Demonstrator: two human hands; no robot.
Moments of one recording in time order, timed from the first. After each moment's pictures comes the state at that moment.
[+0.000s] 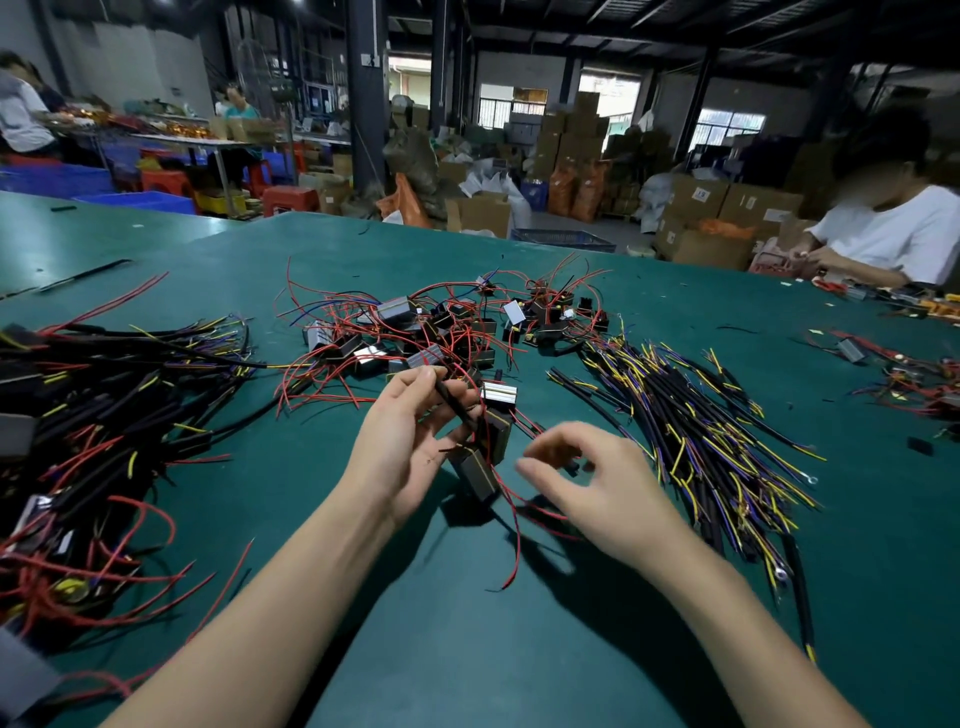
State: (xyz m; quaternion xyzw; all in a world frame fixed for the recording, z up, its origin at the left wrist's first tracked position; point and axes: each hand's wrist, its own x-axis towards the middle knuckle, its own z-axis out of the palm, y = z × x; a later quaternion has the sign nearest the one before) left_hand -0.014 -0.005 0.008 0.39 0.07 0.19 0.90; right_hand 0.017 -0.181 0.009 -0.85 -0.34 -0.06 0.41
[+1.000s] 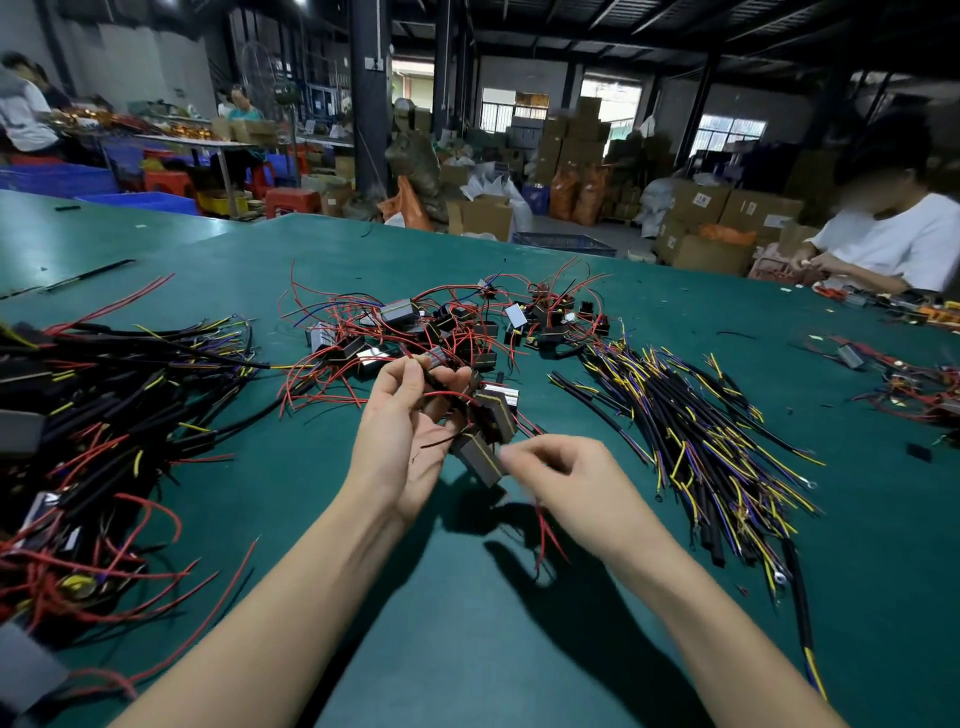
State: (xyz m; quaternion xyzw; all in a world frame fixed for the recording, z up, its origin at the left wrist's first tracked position) left_hand -0.017 -0.007 0.013 0.31 0.01 0.24 0.92; right_hand 0.004 -0.158 0.013 -0.80 -0.26 0.07 0.53
